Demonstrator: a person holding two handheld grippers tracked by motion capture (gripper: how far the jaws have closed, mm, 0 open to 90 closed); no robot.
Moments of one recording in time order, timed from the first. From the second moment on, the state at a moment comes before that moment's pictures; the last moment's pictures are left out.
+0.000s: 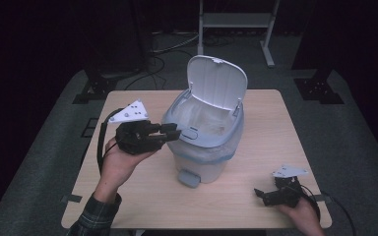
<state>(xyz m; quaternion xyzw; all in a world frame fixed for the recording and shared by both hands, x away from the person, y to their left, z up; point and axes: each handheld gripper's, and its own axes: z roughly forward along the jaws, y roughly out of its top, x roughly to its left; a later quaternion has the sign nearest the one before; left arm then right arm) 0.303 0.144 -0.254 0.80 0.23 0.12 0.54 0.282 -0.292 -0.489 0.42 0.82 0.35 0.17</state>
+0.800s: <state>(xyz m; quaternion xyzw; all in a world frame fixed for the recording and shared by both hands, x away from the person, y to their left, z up) 0.299 0.184 -0.270 0.78 0.26 0.13 0.55 0.282 -0.292 -0.489 0.42 0.82 0.35 0.17</state>
